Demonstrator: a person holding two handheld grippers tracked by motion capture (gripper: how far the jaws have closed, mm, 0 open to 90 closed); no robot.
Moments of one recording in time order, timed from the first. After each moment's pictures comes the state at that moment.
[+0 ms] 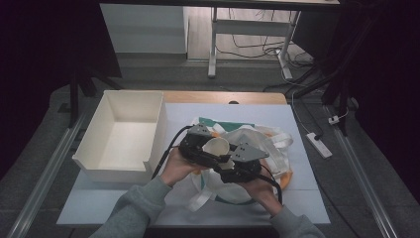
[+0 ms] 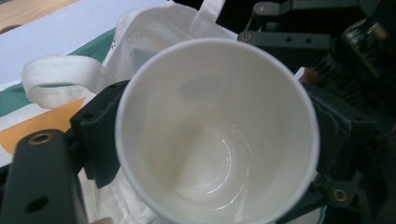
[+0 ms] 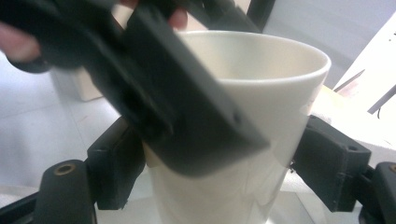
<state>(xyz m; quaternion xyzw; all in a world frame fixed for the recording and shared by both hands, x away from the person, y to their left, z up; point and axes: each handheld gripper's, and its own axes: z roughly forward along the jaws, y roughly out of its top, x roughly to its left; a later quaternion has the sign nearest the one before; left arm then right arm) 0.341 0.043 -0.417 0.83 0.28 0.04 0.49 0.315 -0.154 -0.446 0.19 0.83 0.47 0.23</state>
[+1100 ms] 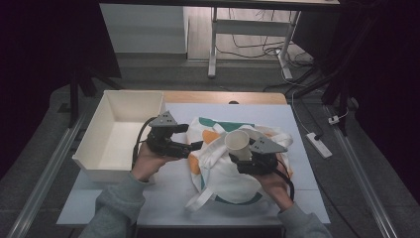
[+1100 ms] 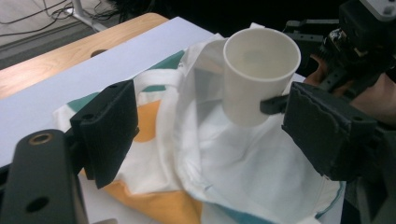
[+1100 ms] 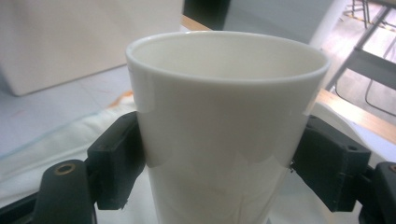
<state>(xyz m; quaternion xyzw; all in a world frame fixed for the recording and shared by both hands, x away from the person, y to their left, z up) 0.330 0.119 -0.393 0.80 0.31 0.10 0.50 0.337 -0.199 -0.448 0.26 0.81 0.46 0.27</state>
